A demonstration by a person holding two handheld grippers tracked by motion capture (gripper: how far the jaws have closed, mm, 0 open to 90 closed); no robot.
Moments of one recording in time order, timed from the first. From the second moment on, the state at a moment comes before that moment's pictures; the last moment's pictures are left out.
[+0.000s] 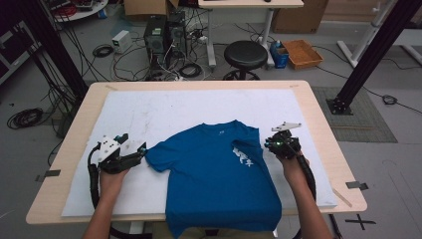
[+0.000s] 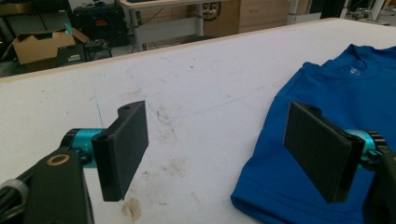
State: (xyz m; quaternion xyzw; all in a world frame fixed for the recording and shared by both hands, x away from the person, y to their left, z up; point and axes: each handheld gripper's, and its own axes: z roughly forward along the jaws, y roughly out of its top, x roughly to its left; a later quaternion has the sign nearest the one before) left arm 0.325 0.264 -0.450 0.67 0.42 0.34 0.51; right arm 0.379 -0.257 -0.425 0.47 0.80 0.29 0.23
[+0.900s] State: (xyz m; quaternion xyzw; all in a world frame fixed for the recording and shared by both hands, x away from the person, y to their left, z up) left arm 0.326 0.263 -0.450 0.68 0.42 0.33 0.51; right arm 0.369 -0.207 -0.436 0.36 0.85 0.37 0.11
